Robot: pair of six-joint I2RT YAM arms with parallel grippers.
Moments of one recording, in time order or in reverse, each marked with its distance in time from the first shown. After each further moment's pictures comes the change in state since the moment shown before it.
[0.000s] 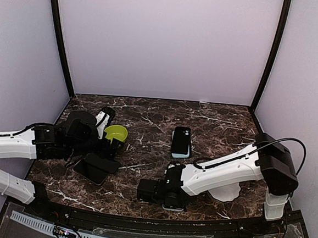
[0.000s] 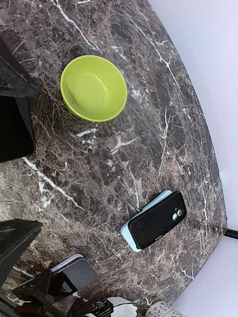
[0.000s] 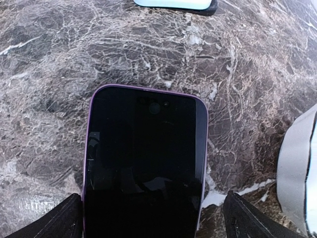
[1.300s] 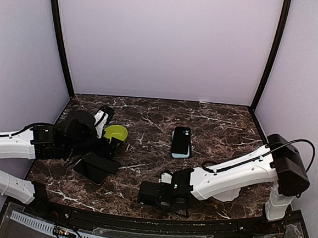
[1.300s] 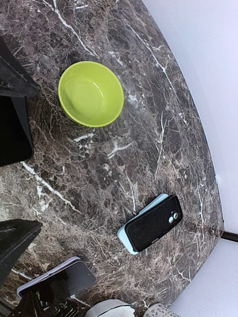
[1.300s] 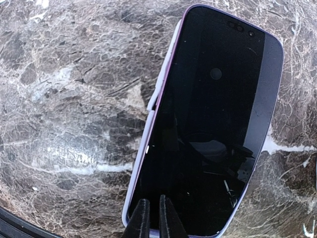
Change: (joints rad) left arm 0.000 -0.014 0.000 0.000 -0.021 0.011; right arm 0.057 -0.090 -0.052 0.123 -0.259 -0.141
